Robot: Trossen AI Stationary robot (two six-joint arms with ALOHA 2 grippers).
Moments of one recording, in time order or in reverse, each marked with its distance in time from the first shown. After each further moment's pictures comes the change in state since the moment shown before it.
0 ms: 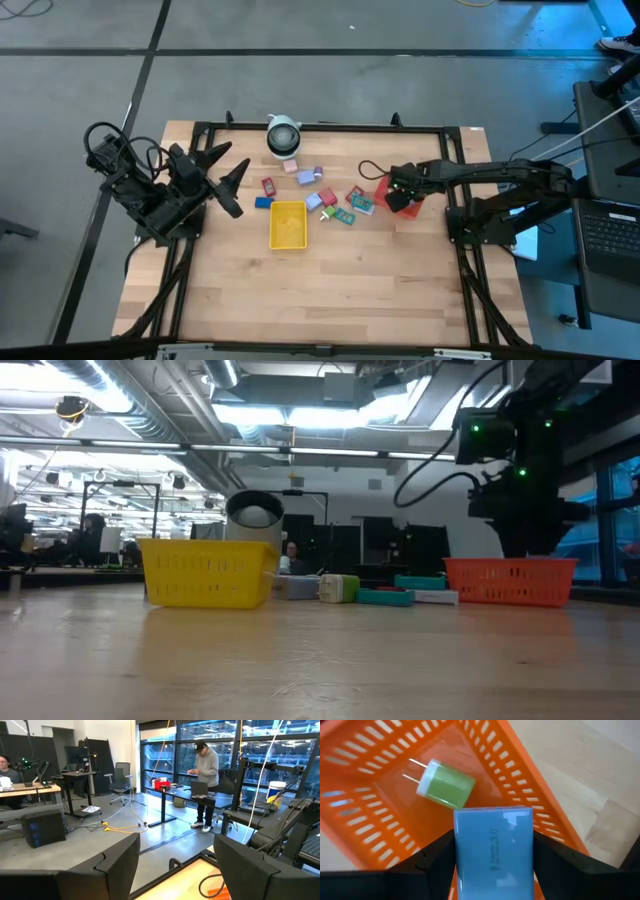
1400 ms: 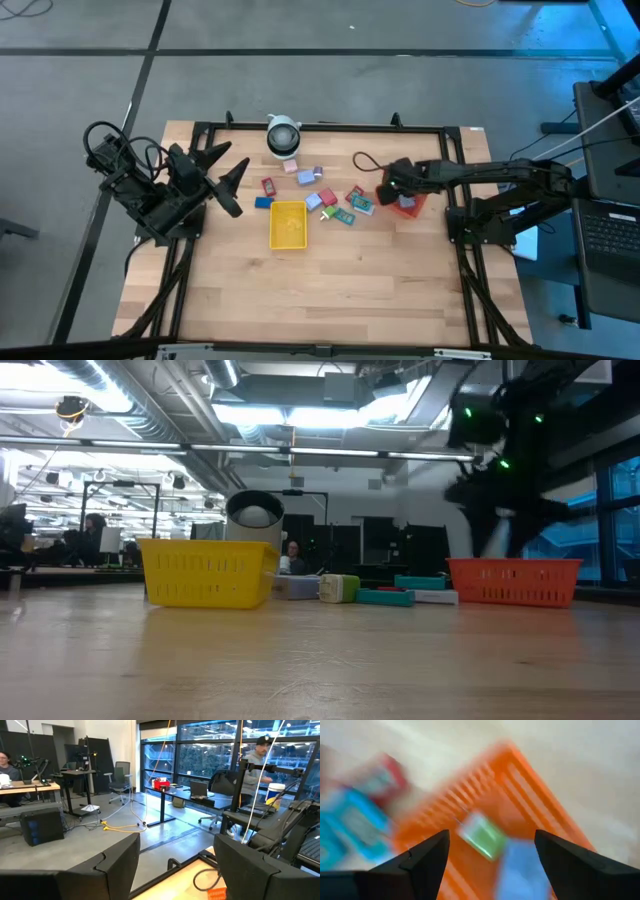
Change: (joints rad) left arm 0.000 0.000 0.000 0.018 0.000 0.000; right arm 0.035 0.000 0.050 0.150 0.082 0.082
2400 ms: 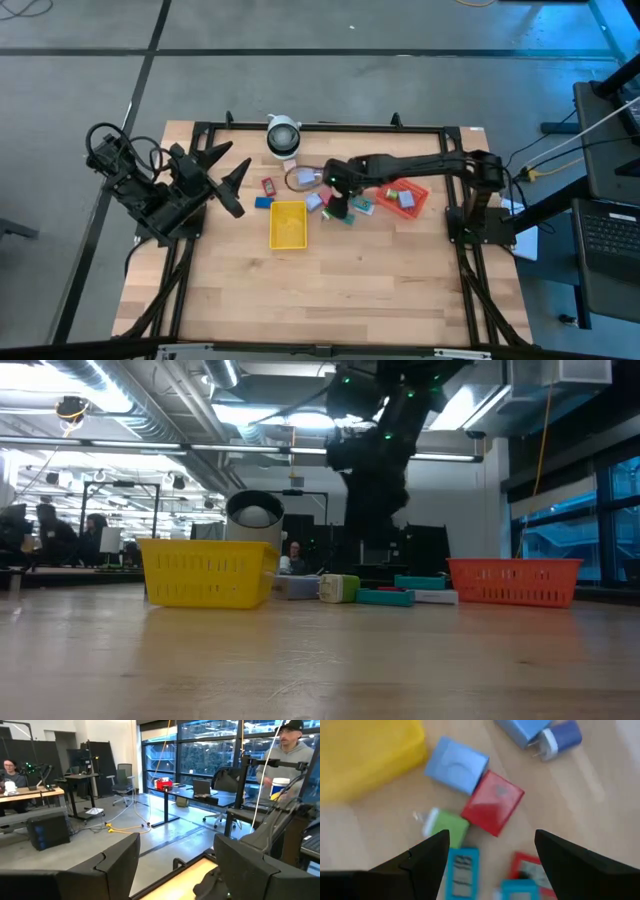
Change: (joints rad) left arm 0.010 0.002 0.000 -0.045 0.000 -0.001; right arm 0.075 0.559 0.638 0.038 -0.227 -0.606
